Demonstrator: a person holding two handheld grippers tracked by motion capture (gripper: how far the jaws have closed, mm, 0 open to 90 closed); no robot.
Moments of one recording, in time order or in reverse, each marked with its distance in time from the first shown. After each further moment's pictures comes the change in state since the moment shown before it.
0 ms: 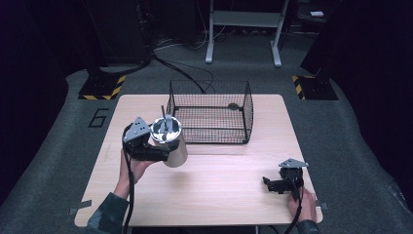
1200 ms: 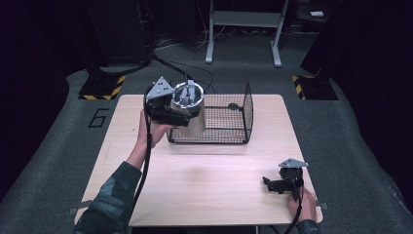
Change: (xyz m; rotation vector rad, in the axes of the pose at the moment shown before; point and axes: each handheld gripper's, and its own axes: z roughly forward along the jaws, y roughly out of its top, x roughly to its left) left arm 0.005 0.094 0.055 -0.037 -0.044 0.065; right arm 0.000 0.000 0.000 0.003 0.004 0.006
